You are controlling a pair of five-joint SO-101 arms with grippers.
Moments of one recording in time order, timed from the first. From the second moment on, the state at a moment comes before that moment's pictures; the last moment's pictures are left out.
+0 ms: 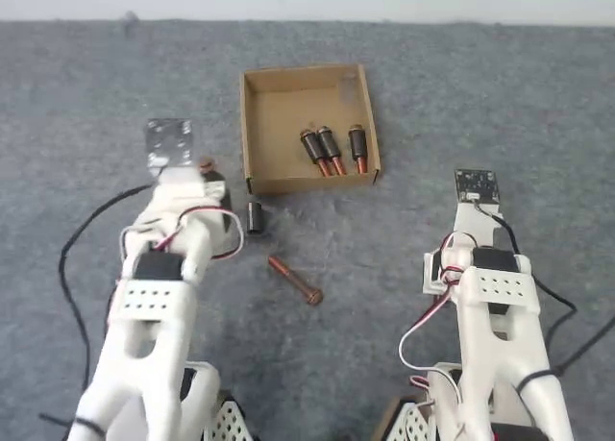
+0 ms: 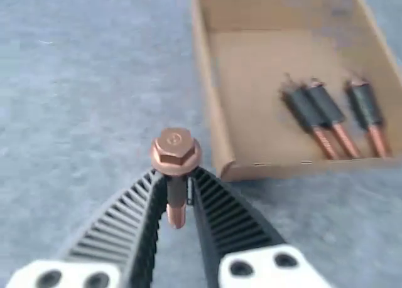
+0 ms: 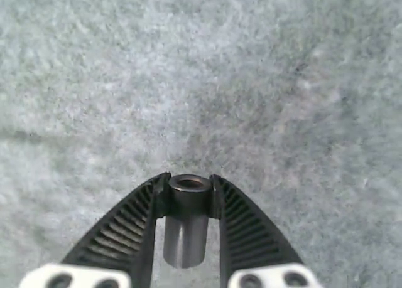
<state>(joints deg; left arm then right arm) -4.8 -42.9 68.4 26.4 9.2 1.8 -34.5 63.9 53.8 2.1</state>
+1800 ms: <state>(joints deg) -21.5 -84.3 97.7 27.6 9.5 -24.8 10.6 55.5 -60.9 2.1</state>
